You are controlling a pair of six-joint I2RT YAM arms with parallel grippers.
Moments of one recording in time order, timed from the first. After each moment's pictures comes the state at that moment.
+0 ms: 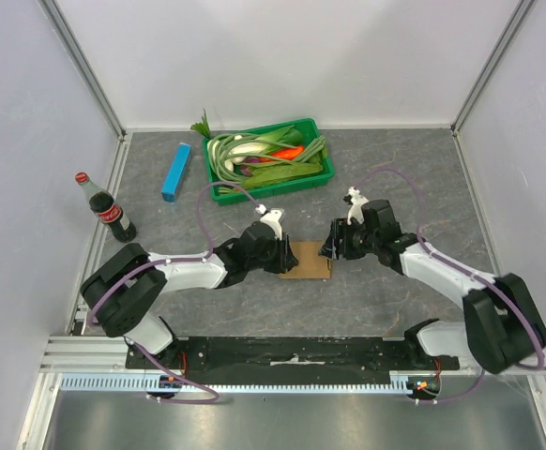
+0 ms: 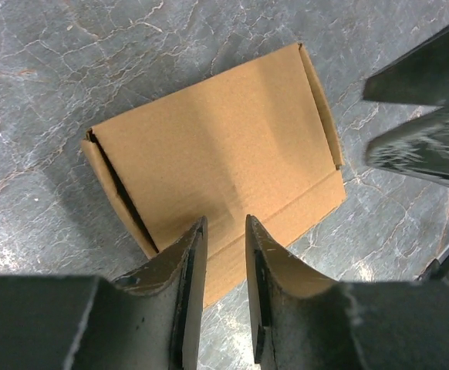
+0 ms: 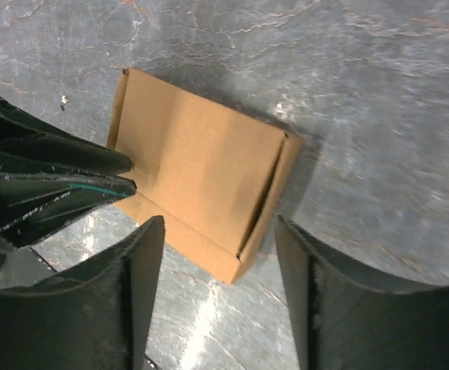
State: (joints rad) left arm -0.85 1.56 0.67 0.27 0.04 -0.62; right arm 0.42 1.25 0.63 -0.14 -0.33 0.39
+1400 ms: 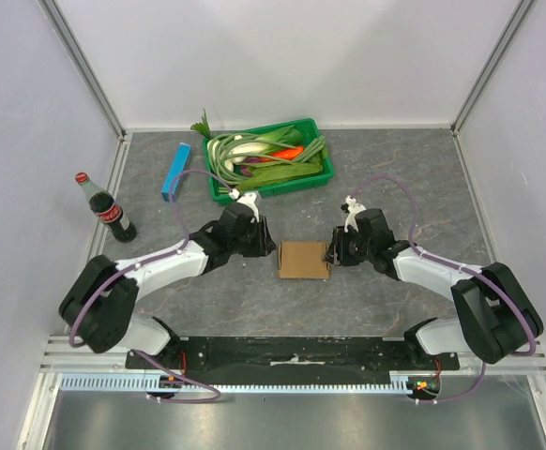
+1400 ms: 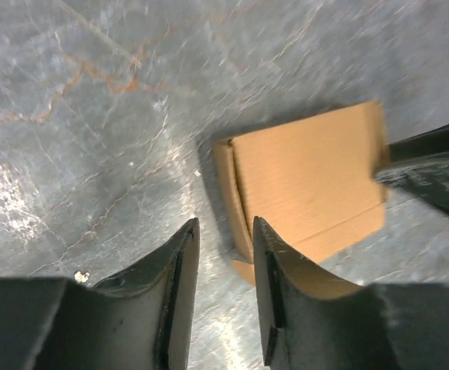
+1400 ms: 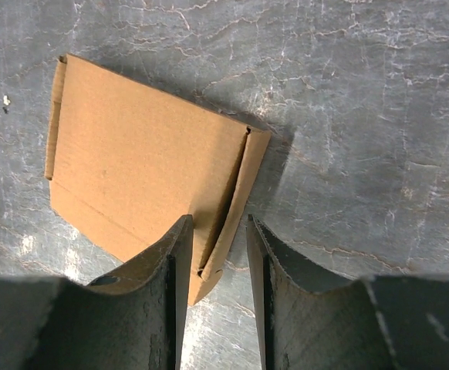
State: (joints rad) left arm -0.69 1.38 0.74 -0.03 0.02 -0.60; right arm 0.46 1.36 0.55 0.03 -0.27 0.42
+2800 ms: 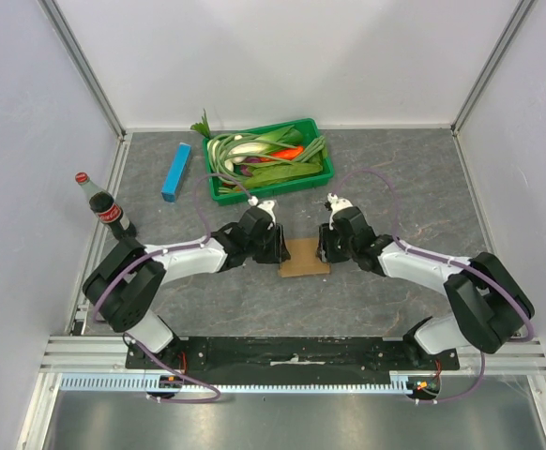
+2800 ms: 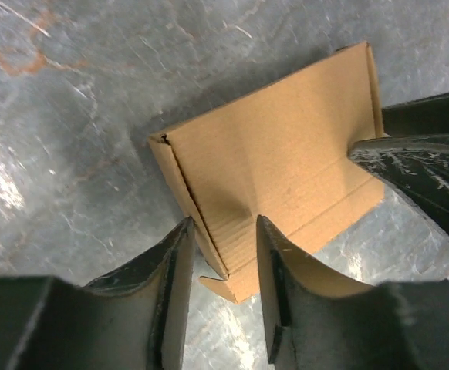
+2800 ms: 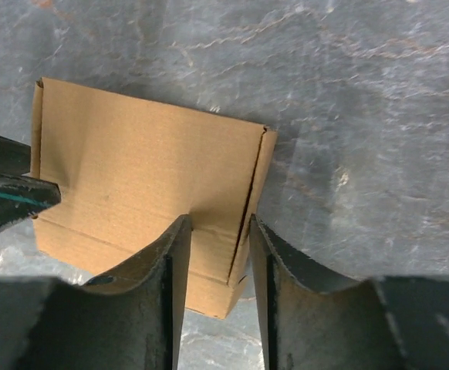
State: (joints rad) left arm -0.75 1.61 0.80 0.02 0.07 -0.64; right arm 0.61 1.44 0.66 -0.02 0.01 0.40
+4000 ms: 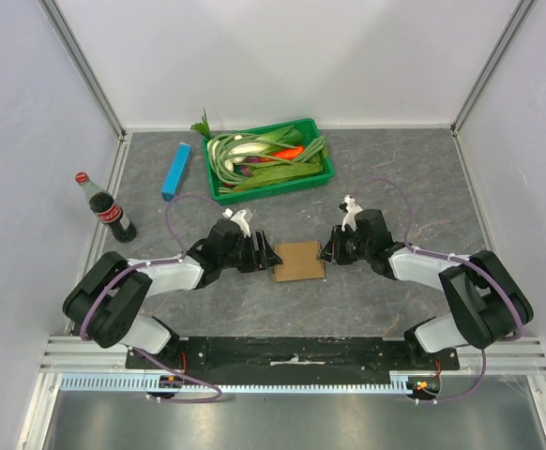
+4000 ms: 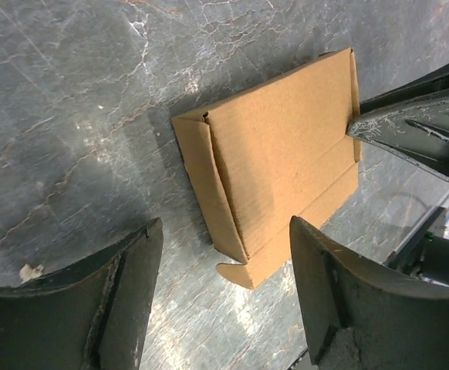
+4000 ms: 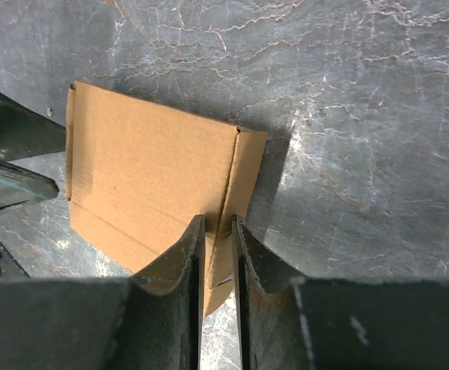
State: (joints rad) left arm -0.62 1.43 0.50 0.27 0.25 -0.72; right arm 0.46 1.45 0.53 0.19 -0.34 0.46
